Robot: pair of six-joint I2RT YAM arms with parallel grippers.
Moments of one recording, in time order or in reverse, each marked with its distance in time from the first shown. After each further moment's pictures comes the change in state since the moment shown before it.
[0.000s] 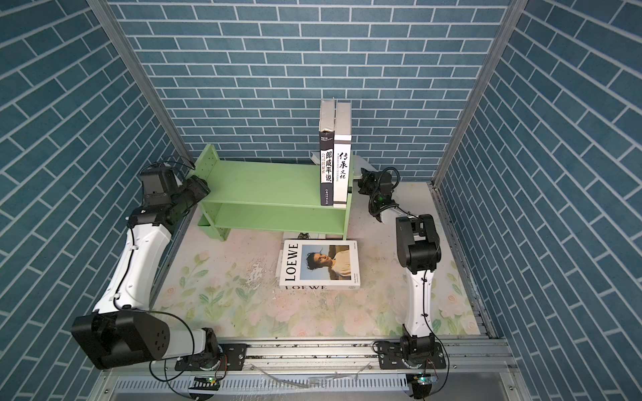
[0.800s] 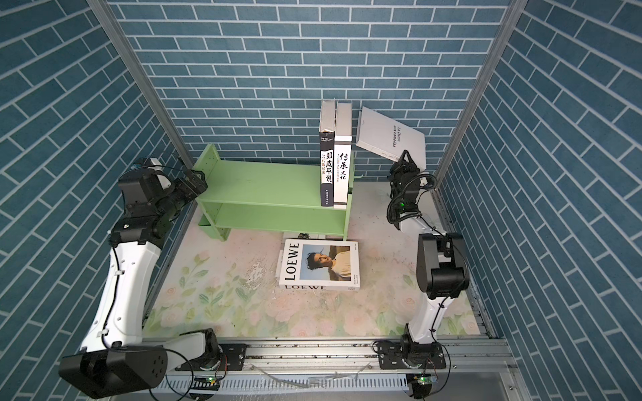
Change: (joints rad) left arm 0.000 -0.168 0.001 0.000 0.069 0.026; right arm -0.089 -0.374 -0.275 0.293 0.351 -0.072
